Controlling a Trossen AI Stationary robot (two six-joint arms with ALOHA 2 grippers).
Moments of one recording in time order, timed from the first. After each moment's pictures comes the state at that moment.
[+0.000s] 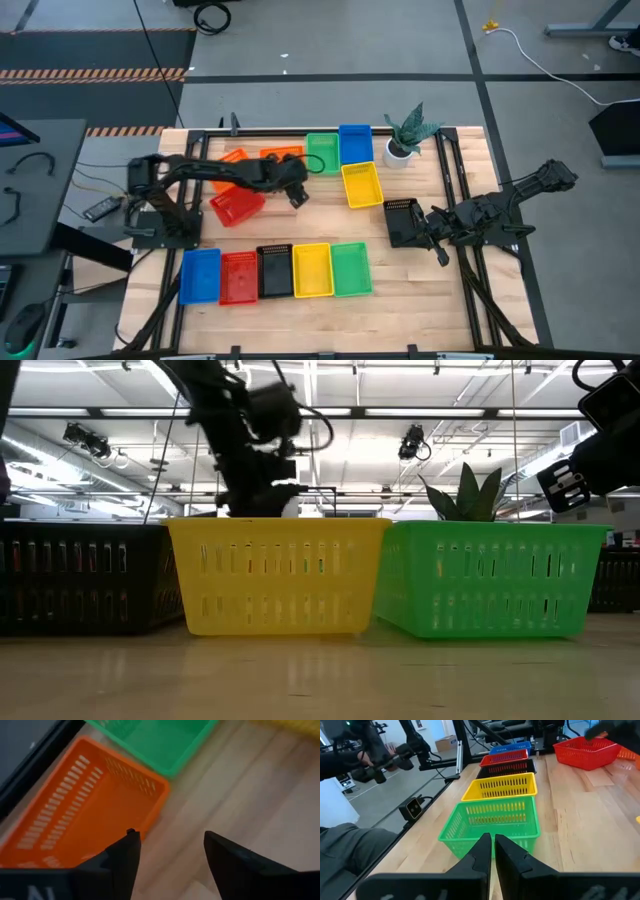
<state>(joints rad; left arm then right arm) 0.22 1.70 1.08 -0.46 -0.39 -0.30 0.39 0.26 0.01 0.05 0.06 0.23</state>
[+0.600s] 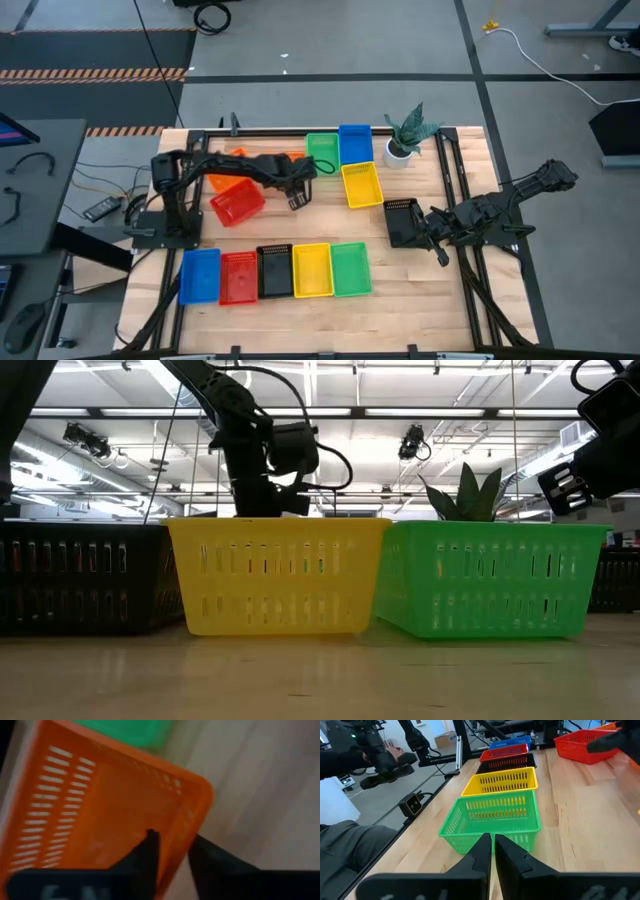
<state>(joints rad) 0.27 1.86 1.19 -0.57 -0.29 -0.08 0.39 0.26 0.01 0.03 0.05 0.24</state>
